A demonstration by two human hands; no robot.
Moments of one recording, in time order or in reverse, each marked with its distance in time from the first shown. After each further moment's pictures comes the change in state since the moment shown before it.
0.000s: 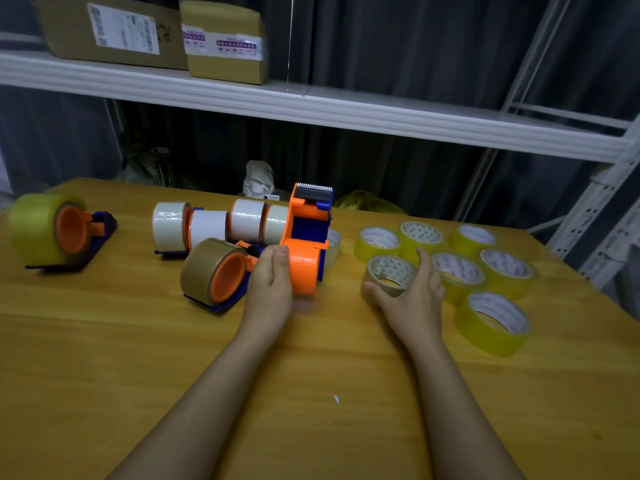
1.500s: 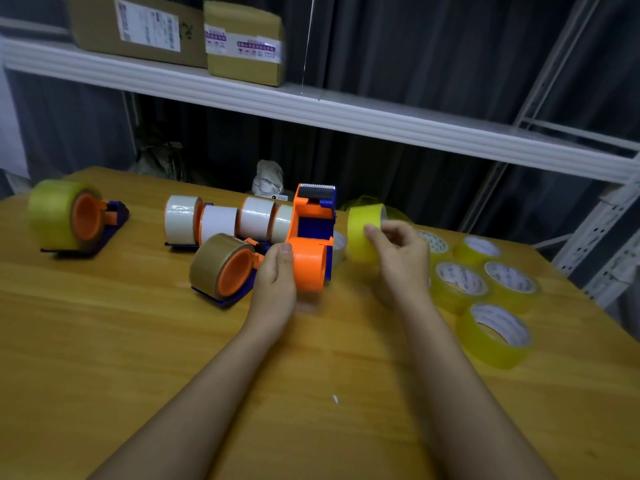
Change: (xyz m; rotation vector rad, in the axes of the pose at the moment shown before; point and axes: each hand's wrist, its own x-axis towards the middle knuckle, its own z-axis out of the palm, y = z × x) left_hand 0.000 -0.004 0.001 -0.082 0.016 -0.006; right_hand 0.020 -0.070 -0.006 0.540 -0.007 -0.138
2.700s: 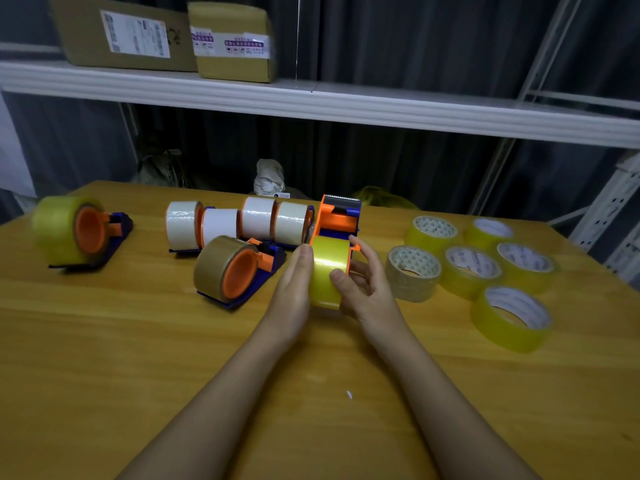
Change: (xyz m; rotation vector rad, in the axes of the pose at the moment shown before) left_hand -0.014 0.013 0.004 -0.183 -0.269 -0.091; right_hand -0.060 0.032 0.018 0.402 -0.429 0.119
